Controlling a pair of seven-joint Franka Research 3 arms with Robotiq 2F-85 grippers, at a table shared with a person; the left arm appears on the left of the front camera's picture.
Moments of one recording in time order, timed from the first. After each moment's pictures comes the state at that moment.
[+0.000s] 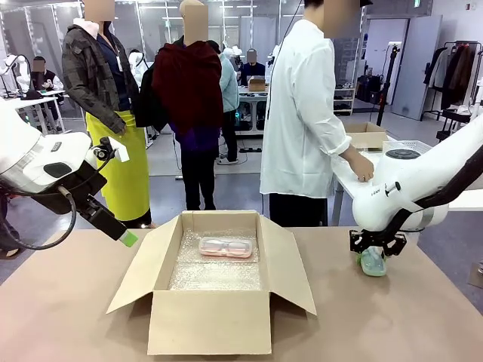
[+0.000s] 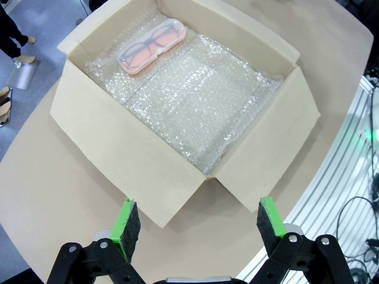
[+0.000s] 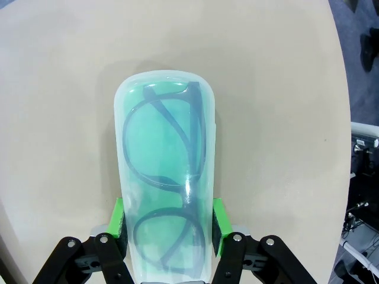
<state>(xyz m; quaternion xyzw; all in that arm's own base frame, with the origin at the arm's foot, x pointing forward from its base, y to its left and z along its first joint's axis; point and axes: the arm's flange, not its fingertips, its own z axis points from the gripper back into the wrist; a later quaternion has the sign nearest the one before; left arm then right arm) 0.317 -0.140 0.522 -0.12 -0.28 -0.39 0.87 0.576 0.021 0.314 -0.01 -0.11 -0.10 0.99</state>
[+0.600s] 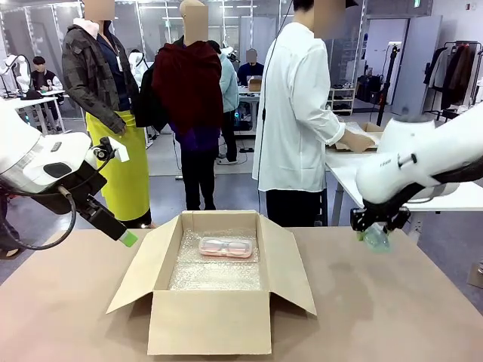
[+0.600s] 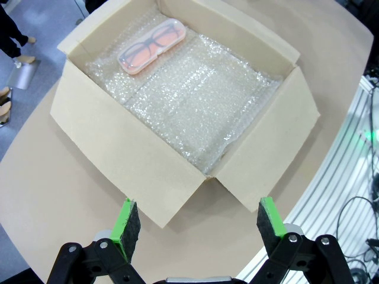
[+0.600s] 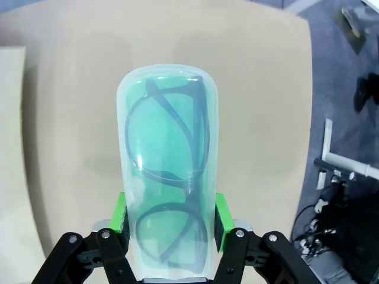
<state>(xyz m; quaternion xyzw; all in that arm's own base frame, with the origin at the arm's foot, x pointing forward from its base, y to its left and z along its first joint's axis) 0.317 -0.140 0.522 -0.12 -0.28 -0.39 0.87 0.541 0.043 0.420 -0.02 -0.13 0.02 0.99</state>
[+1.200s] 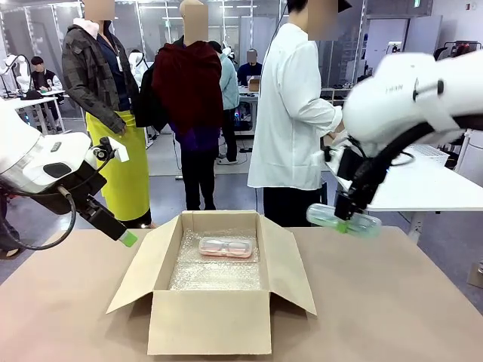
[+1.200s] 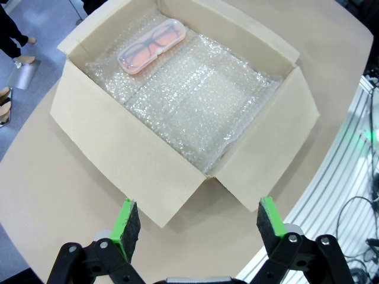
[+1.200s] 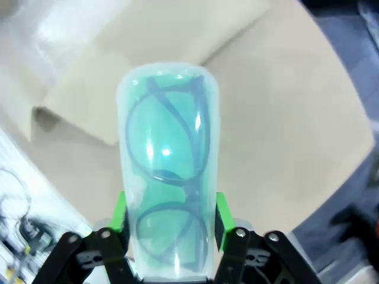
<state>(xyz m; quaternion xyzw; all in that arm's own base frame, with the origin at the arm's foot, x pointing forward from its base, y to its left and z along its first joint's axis) 0.317 -0.140 0.522 -0.12 -0.28 -0.39 0.87 0.456 0.150 0.522 0.05 -0.06 0.41 0.91</state>
